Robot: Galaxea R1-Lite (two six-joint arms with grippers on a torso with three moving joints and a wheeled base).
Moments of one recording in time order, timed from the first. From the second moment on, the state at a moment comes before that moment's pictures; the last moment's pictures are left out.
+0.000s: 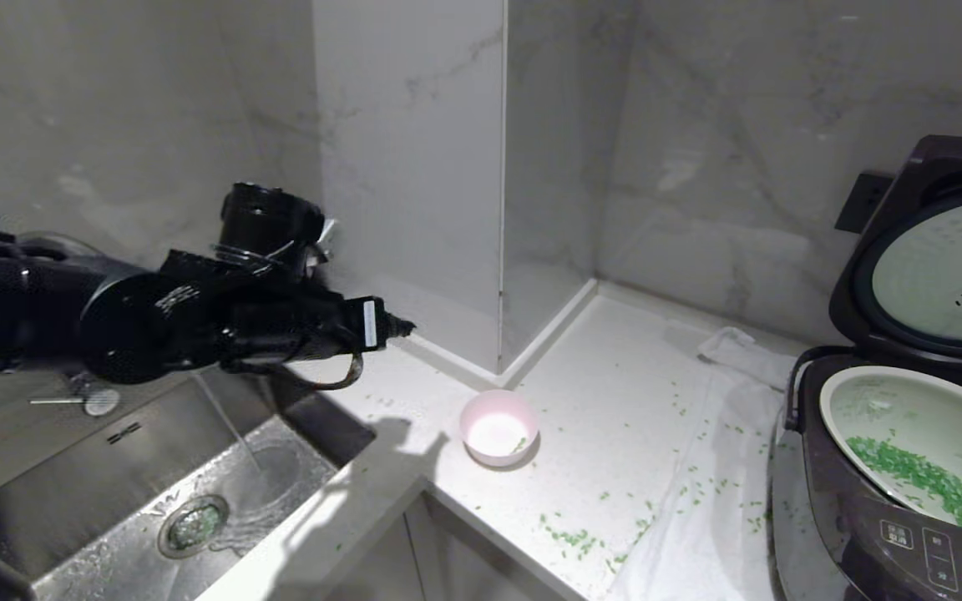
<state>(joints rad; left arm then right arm) -0.44 1.79 -1.22 0.00 0.01 -0.34 0.00 0.00 0.00 0.00 0.00 0.00</state>
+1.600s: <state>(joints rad) -0.60 2.51 -1.86 0.41 0.19 -0.34 0.00 0.00 0.00 0.00 0.00 0.00</state>
